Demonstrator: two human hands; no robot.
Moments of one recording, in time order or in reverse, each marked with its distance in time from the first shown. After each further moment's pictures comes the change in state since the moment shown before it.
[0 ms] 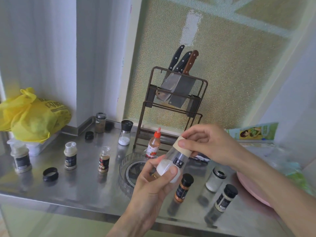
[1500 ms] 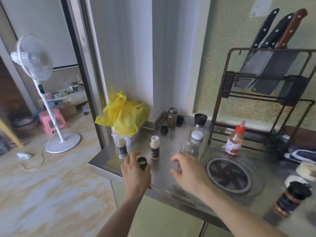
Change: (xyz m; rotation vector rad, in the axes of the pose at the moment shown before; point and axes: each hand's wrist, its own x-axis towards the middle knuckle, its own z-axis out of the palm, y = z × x) left_hand -0.006 0.142 -0.235 1.594 1.033 0.345; right_hand 0.070 0.004 0.289 -0.412 -0.147 -0.103
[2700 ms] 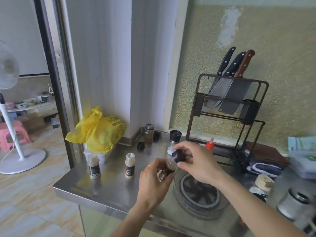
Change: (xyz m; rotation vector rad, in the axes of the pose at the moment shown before) left_hand -0.033 0.099 0.034 -0.402 -0.269 0.442; right_hand 0.007 0.053 -0.105 0.237 0.139 -0.039
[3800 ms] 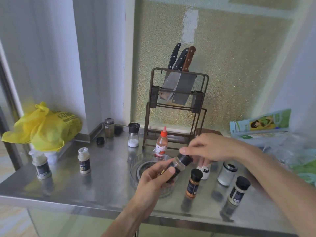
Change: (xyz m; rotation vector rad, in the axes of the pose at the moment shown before) left_hand -0.066 0.100 0.085 -1.038 -0.535 -0.327; right_hand -0.096 0.034 -0.169 -0.163 -0.364 0.285
